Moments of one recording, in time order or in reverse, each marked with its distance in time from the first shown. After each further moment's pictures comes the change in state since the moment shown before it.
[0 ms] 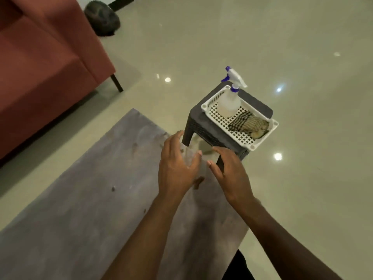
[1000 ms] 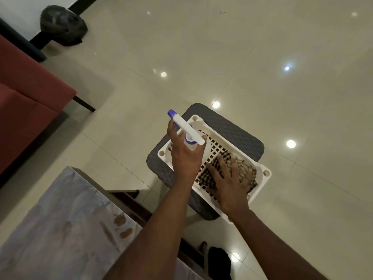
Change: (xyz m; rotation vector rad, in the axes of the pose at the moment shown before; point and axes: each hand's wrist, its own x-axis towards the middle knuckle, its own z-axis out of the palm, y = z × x) left_hand 0.238 0.032 0.261 -0.246 0.041 -0.293; right_hand 0.195 0.222 0.020 -0.535 -0.252 0.115
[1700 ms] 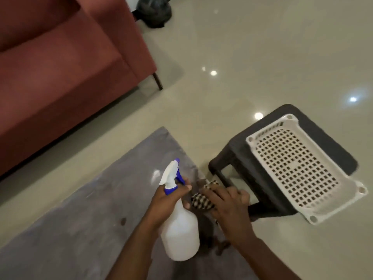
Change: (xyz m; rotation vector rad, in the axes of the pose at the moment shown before) left_hand -0.107 -0.074 -0.300 -0.310 -0.131 -0.605; right_hand -0.097 -0.195 0.006 0.165 0.195 -0.543
